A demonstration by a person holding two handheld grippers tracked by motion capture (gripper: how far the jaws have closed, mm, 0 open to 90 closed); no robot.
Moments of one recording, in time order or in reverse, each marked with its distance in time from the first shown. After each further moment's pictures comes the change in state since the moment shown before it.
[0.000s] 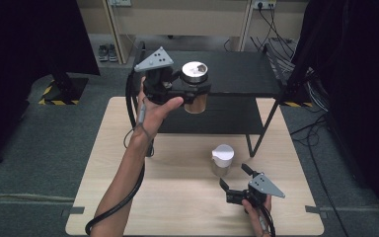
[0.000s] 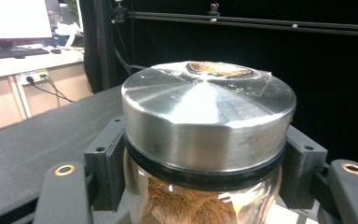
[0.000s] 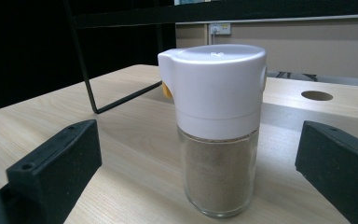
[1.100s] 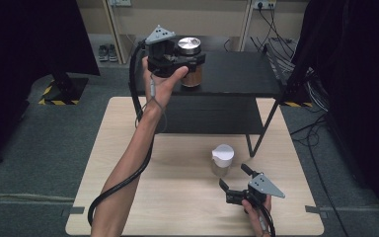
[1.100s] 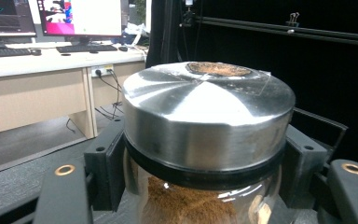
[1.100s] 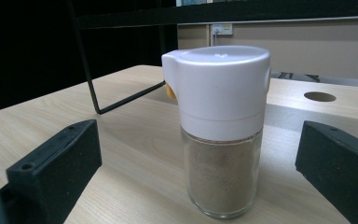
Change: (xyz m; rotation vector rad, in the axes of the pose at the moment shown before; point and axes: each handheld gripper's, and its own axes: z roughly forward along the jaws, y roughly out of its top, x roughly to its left) left arm 0.015 0.013 0.040 -0.003 0.266 -0.066; right arm 0.000 0.000 0.000 -0.002 0.008 -0.004
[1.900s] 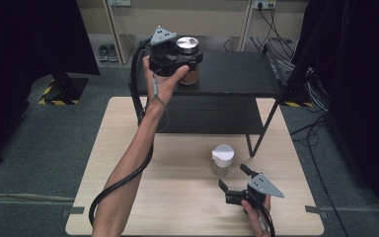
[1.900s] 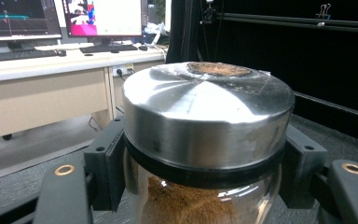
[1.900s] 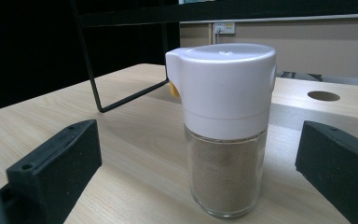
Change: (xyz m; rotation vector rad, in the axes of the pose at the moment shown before) left arm -0.004 -0.010 0.009 -0.008 0.075 0.039; right arm 0.000 0.000 0.001 0.004 0.009 -0.001
